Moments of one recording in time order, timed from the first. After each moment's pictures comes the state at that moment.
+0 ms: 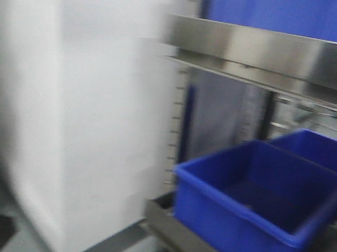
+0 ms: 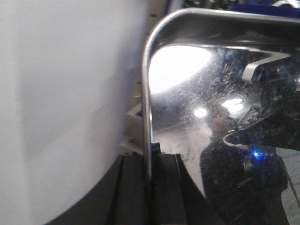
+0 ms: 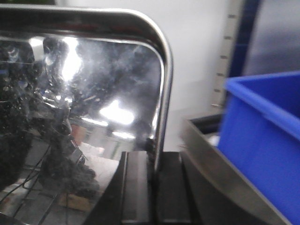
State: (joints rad) left arm -0.31 1.11 -1.32 -0.03 0.47 -0.11; right arm 0.71 1.35 -1.54 -0.62 0.58 0.65
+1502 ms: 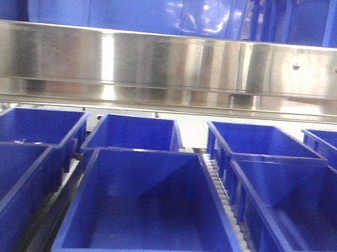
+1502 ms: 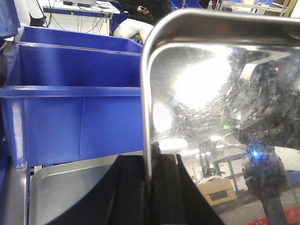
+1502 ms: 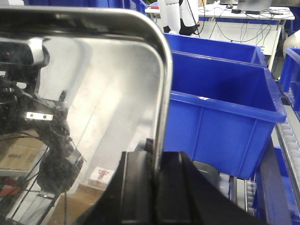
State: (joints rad) left arm -0.31 1.11 -1.32 -0.03 0.47 -0.11; right arm 0.71 1.35 -1.54 -0.62 0.58 0.65
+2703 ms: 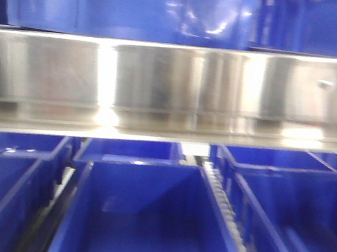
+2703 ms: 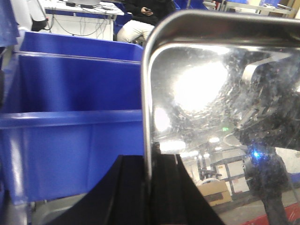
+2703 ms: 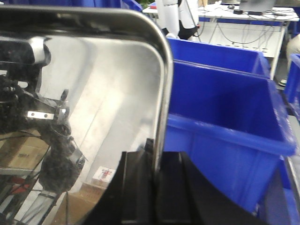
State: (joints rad) left arm -0.31 1.11 -1.32 -0.03 0.47 -0.11; right arm 0.71 1.35 -1.54 -0.62 0.58 0.65
